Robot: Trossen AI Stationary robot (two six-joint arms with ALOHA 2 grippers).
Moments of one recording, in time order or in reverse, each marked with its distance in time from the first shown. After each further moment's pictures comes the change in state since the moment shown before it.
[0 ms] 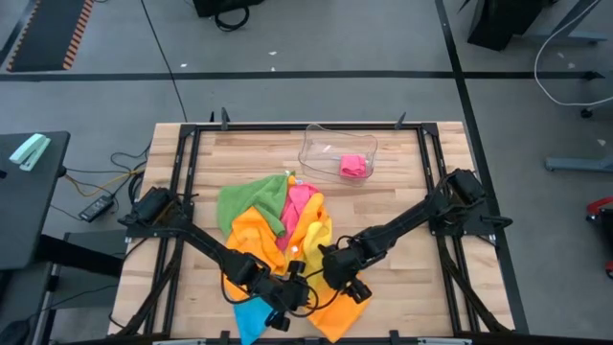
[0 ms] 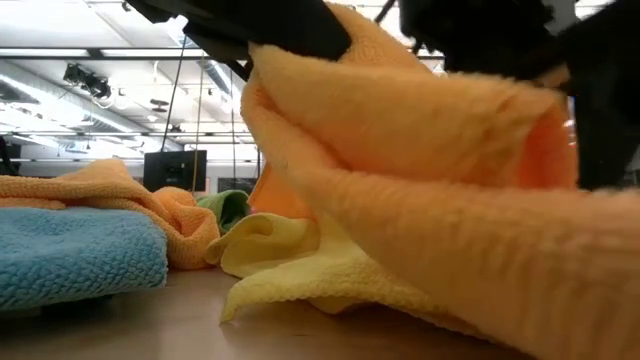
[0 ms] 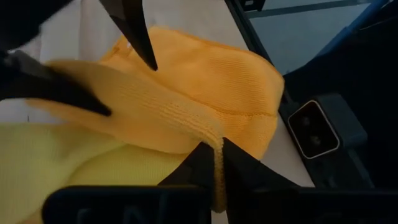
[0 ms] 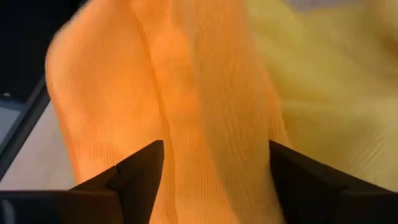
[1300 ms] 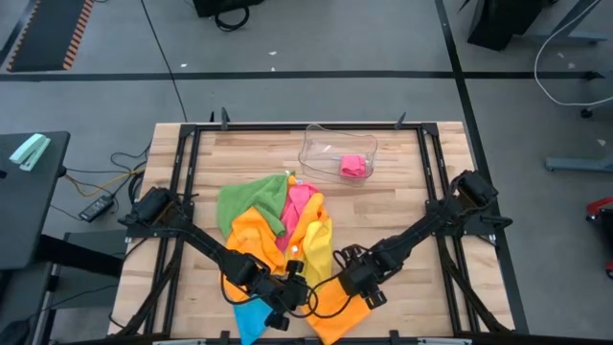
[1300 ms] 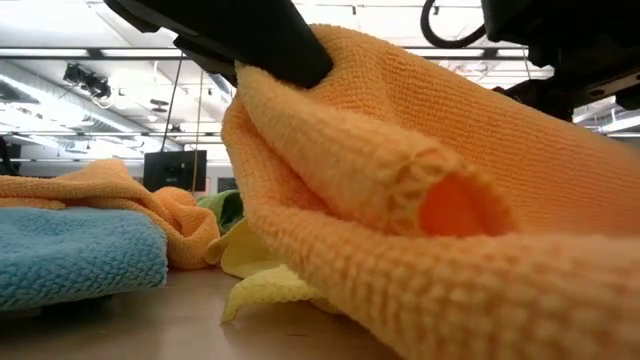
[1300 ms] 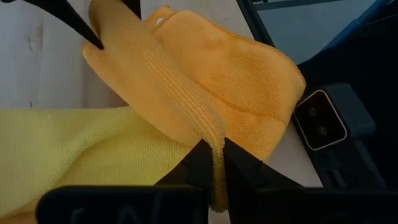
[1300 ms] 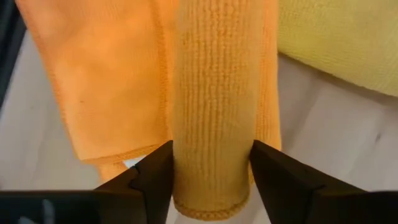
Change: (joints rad) left arm 0.002 0.001 0.000 -0.032 -0.018 -0.019; right arm 0.133 -0.058 -0.004 -0.235 0.220 0.202
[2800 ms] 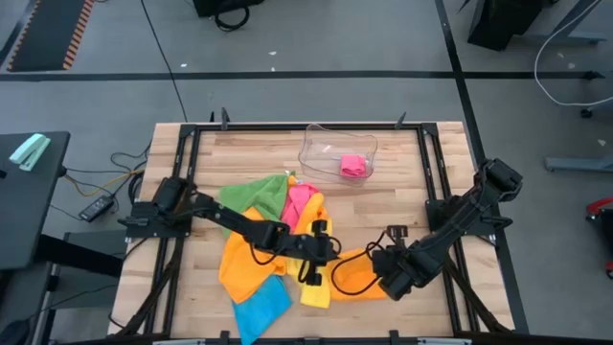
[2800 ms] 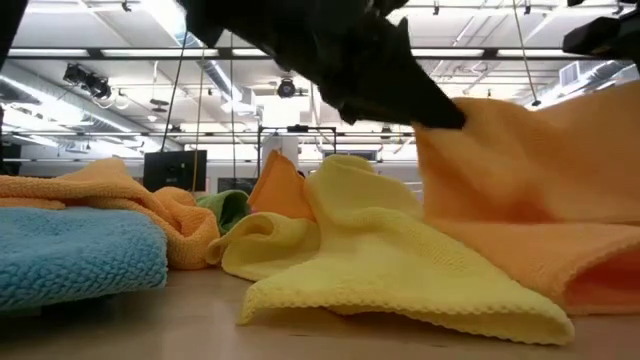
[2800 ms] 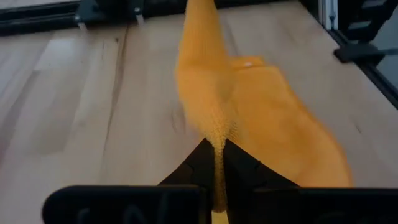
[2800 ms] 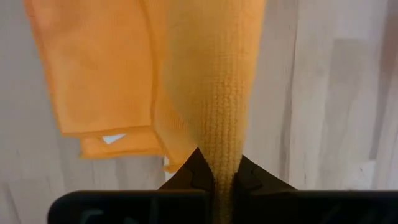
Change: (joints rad) left arm 0.290 0.065 -0.002 0.296 0.016 0.233; right arm 0.176 -0.222 0.001 -0.563 0.274 0.590
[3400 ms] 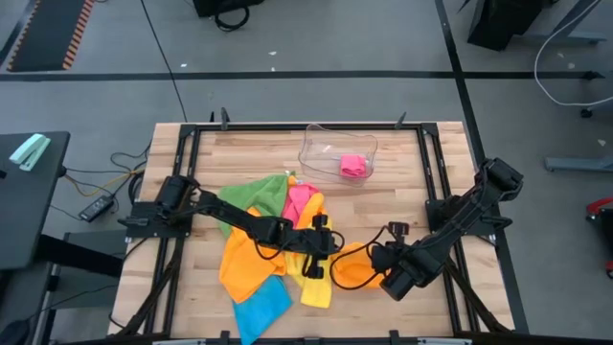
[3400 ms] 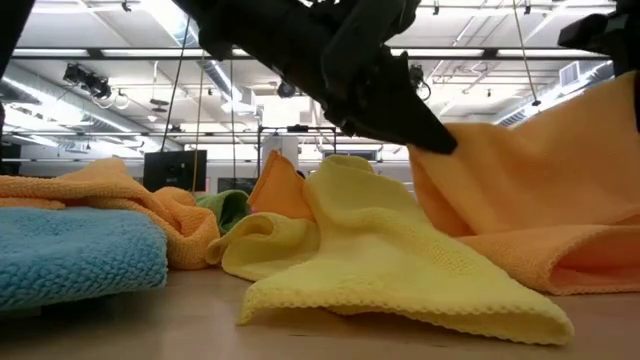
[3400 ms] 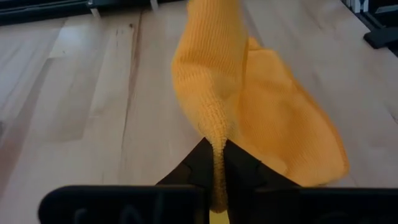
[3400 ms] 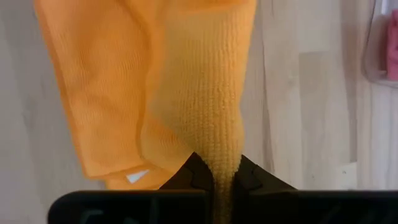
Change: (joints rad) left arm 0.034 0.016 0.002 -0.036 0.000 0.016; right arm 0.006 -0.009 -0.019 0.021 0.114 0.071
